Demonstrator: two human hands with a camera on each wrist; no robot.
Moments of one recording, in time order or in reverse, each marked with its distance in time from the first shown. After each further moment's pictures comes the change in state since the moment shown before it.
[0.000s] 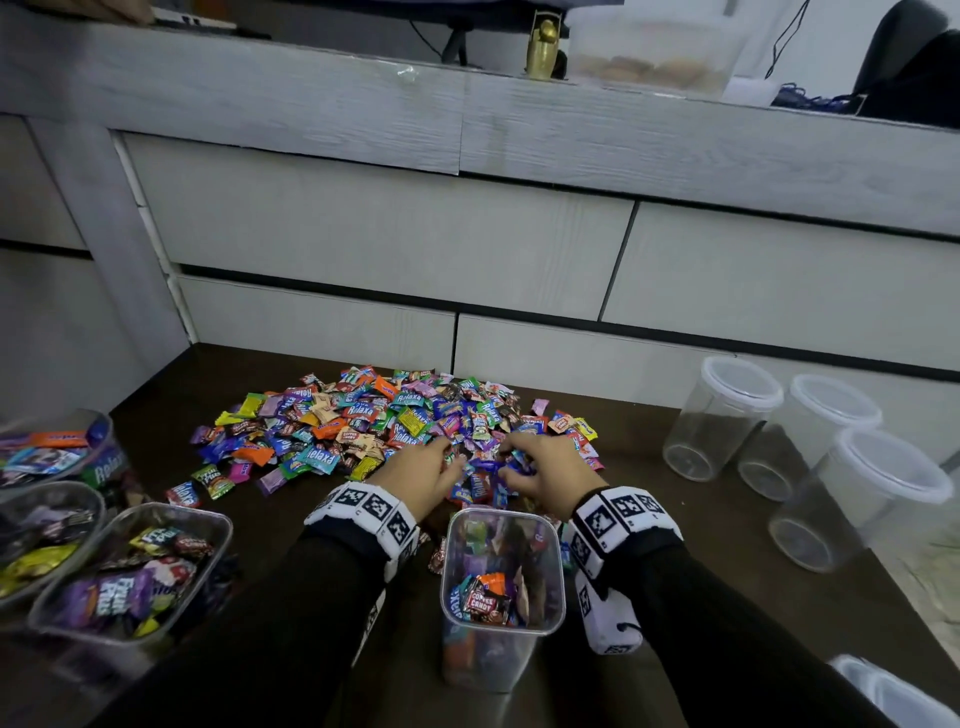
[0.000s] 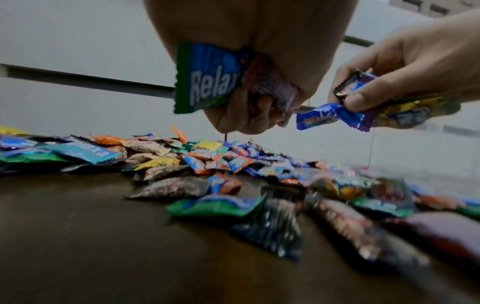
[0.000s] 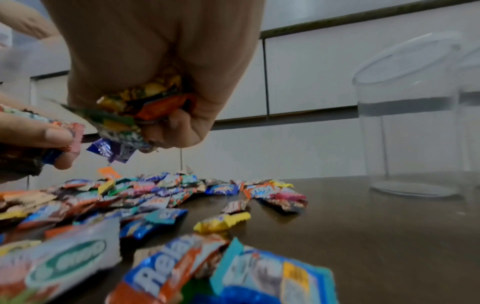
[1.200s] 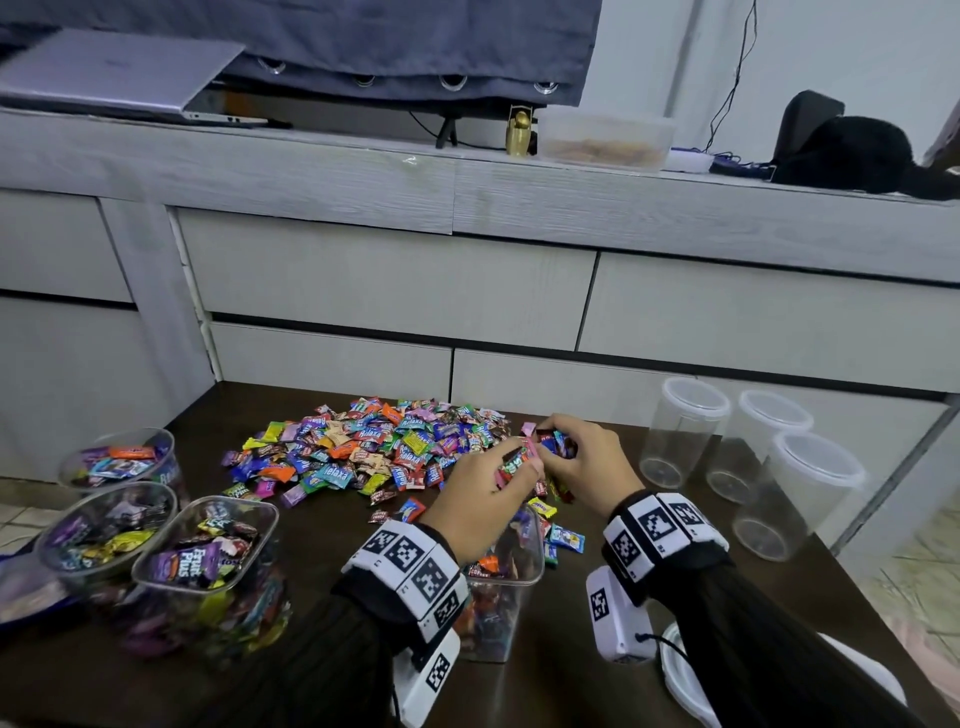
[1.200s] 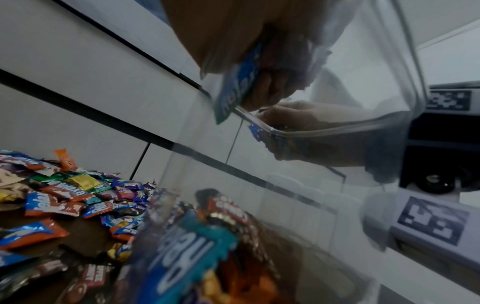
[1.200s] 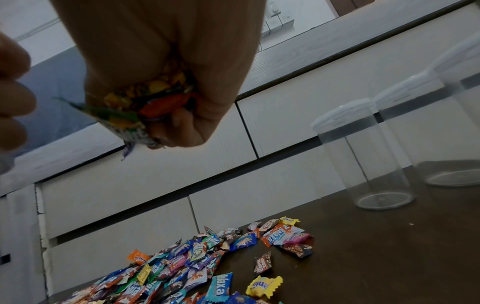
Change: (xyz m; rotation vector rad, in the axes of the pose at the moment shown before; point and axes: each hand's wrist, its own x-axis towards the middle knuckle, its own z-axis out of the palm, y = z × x) left_hand -0.094 0.094 -0.039 -0.668 0.217 0.272; right_hand -0.066 -0.029 -0.057 0.185 0.372 -0.018
